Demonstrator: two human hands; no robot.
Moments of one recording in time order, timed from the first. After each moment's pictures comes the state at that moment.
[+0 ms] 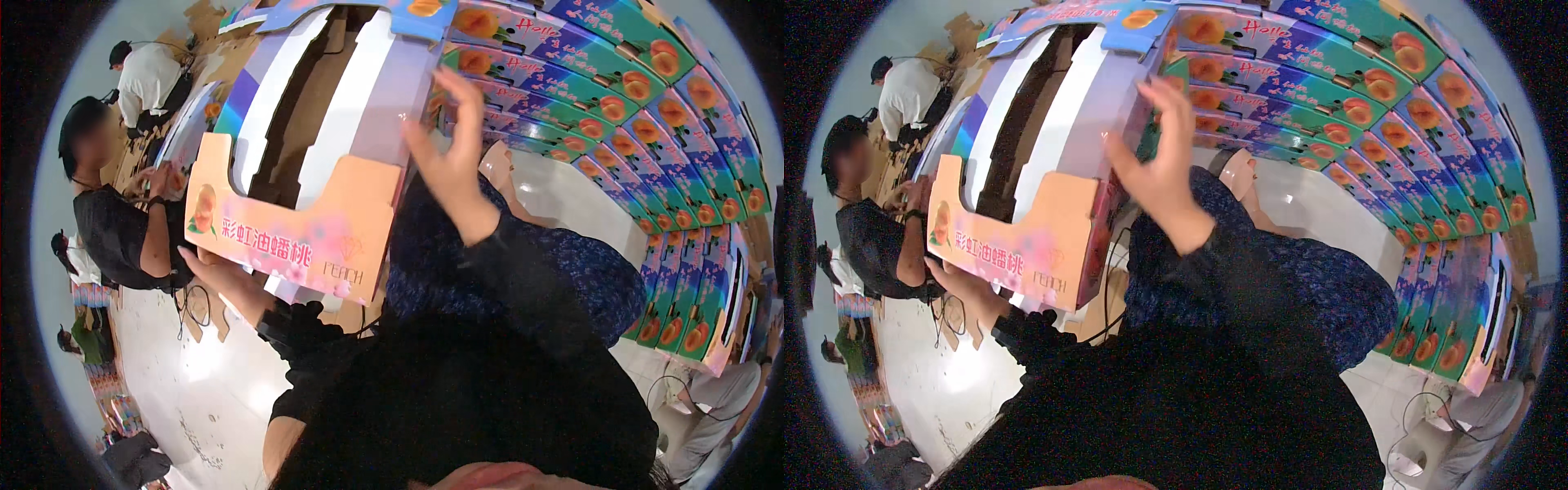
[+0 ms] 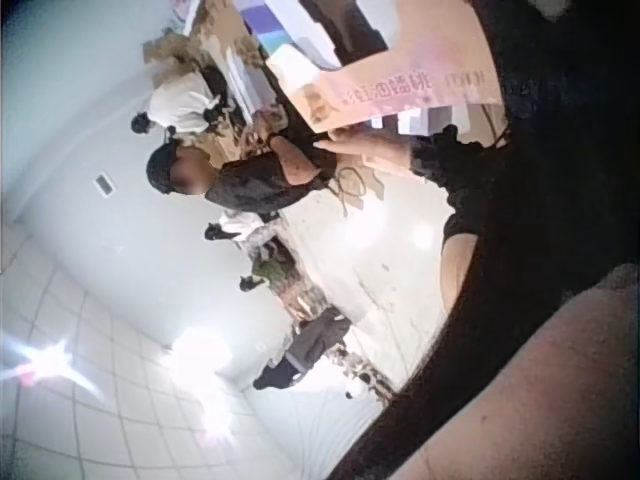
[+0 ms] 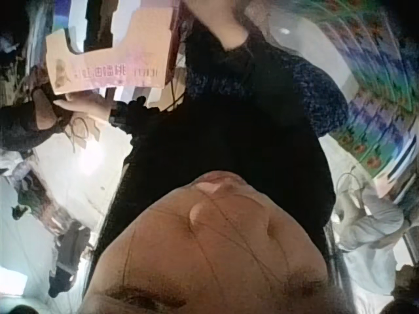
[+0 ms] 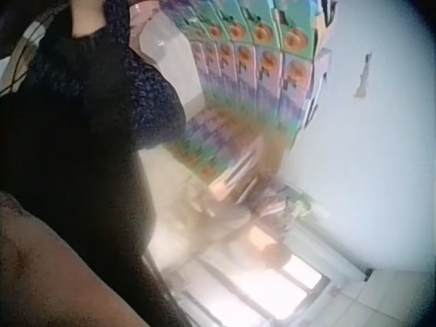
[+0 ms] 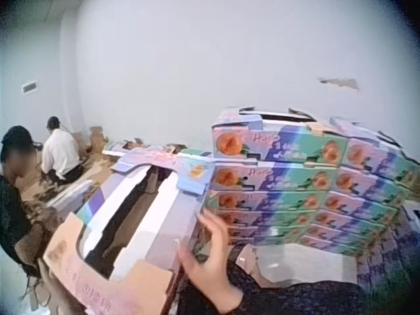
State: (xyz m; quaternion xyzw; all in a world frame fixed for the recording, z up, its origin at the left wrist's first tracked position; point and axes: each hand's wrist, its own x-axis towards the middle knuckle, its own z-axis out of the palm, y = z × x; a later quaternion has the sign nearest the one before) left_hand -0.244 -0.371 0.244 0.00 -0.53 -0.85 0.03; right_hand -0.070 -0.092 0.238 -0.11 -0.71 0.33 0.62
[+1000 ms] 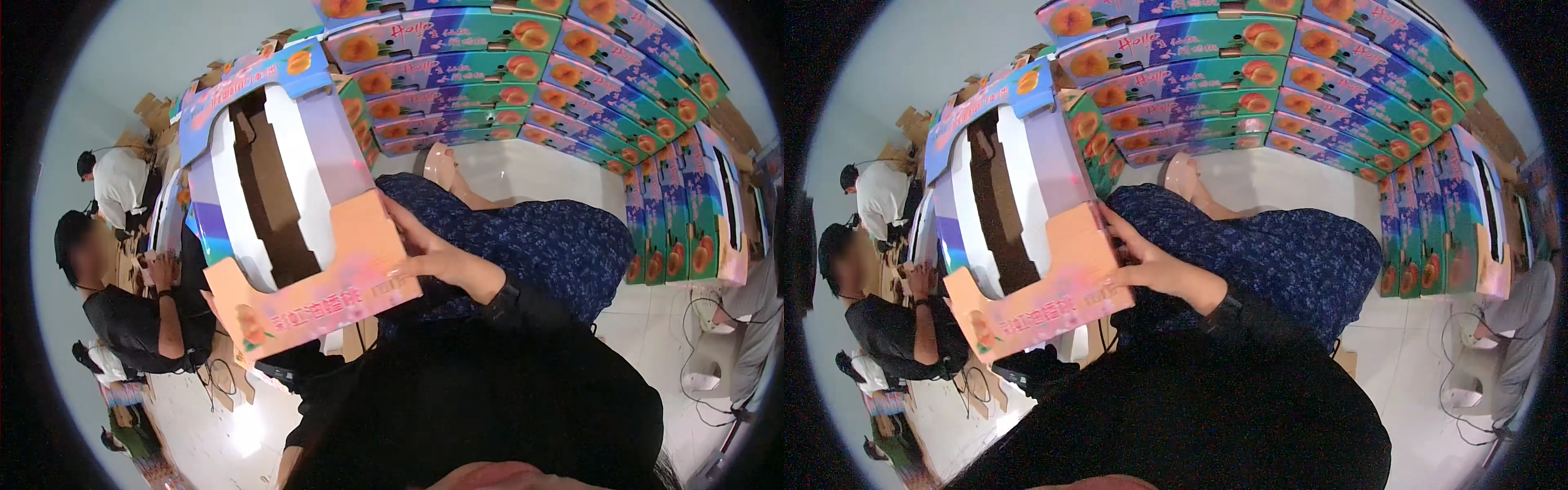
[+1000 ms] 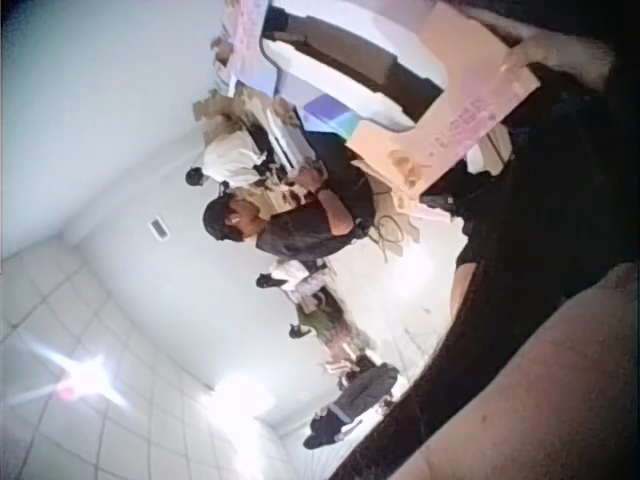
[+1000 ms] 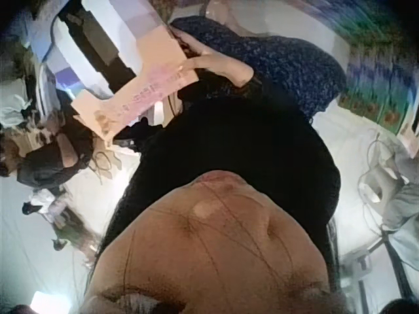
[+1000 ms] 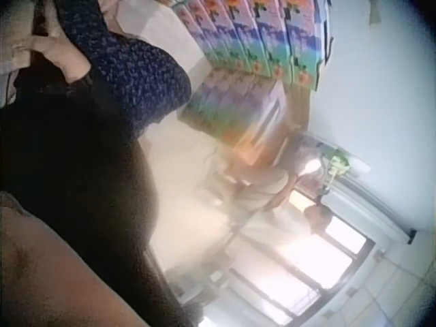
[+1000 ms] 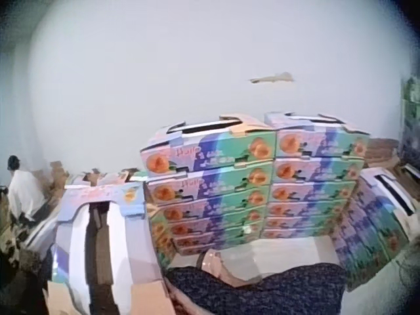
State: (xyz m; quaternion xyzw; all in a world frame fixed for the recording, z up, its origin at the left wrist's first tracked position) left_hand -0.192 -0.357 0.230 -0.13 -0.47 -0.84 -0.26; right_hand 0.051 -0.136 0.186 0.03 -0.54 0.80 0.25
